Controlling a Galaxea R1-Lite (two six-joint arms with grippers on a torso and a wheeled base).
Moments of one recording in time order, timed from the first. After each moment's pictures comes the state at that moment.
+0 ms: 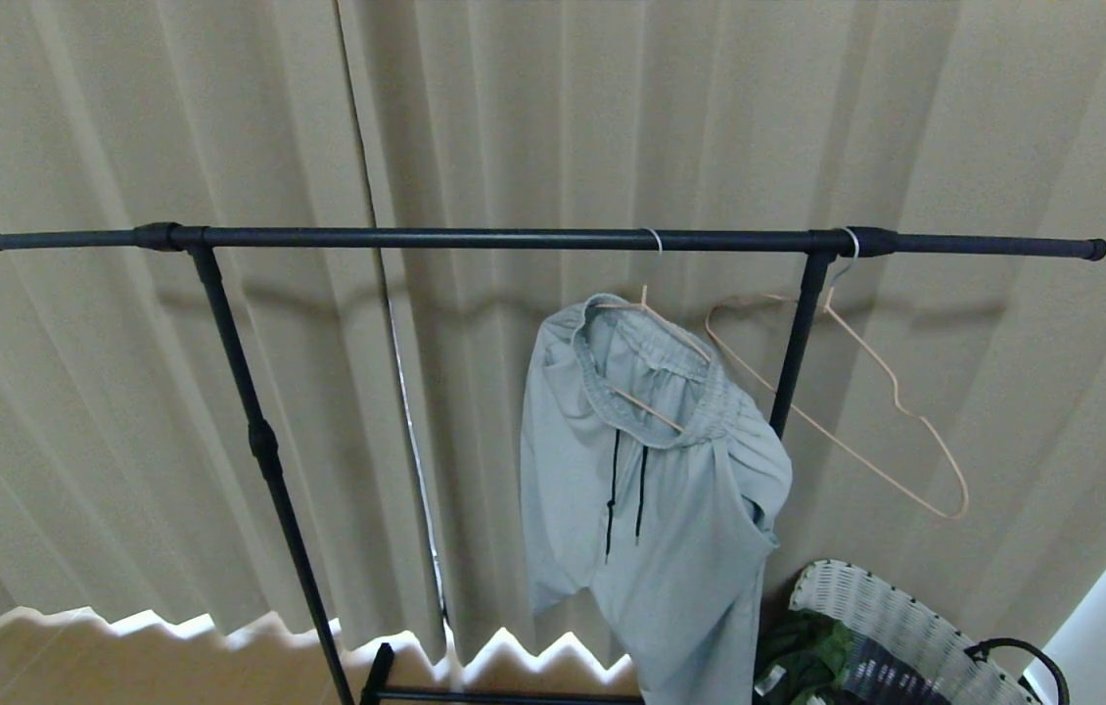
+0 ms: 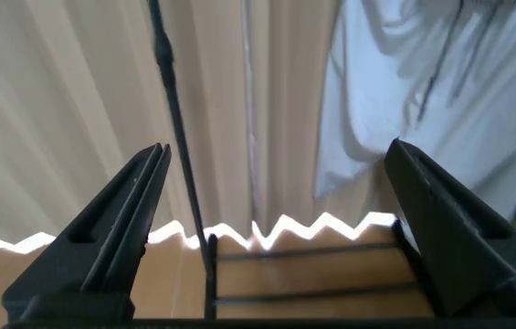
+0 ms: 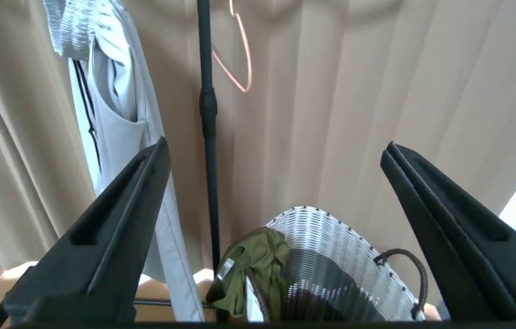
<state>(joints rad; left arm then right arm) -0.02 0.04 -0.01 0.04 -0.06 0.06 0.00 0.00 0.00 -0.04 -0.03 0.01</state>
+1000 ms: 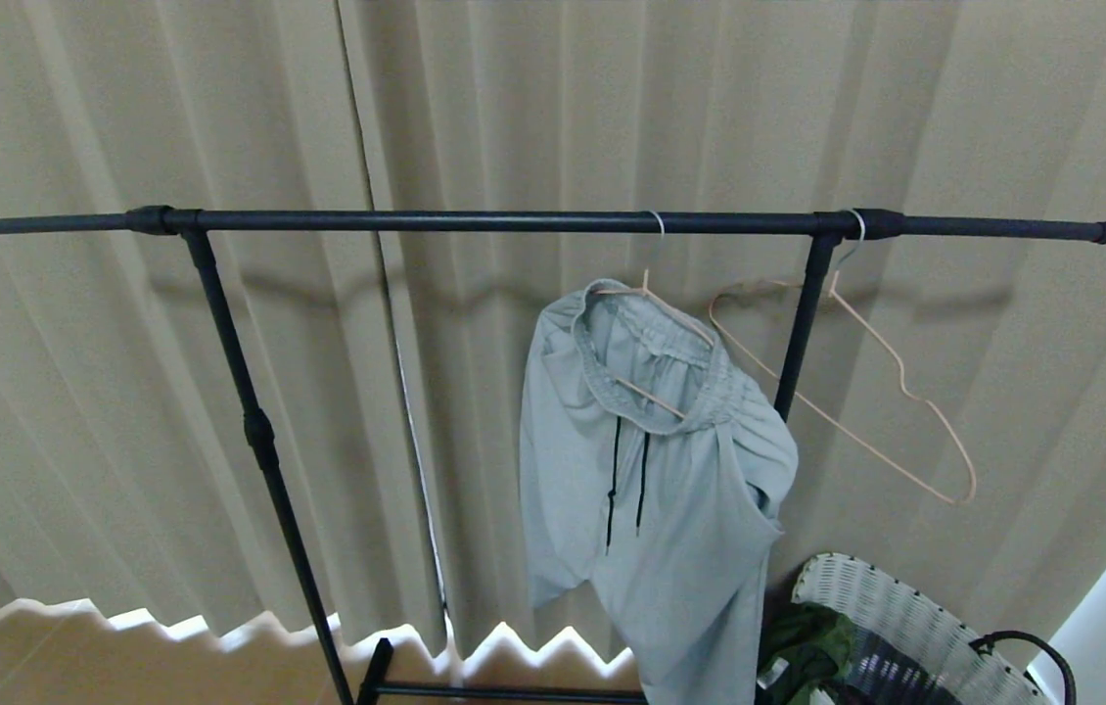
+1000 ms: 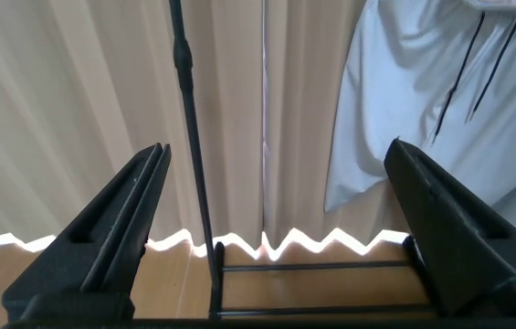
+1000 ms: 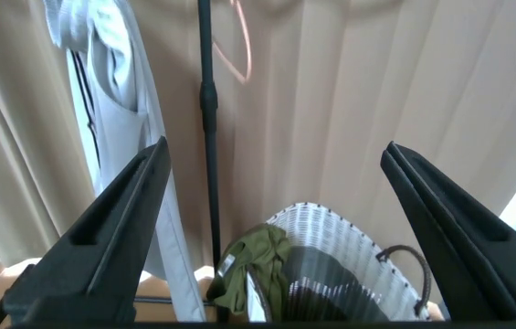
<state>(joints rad) -0.01 0.00 -0.01 0.04 -0.04 0.04 0.00 0.00 0.00 -0.04 -0.03 0.01</state>
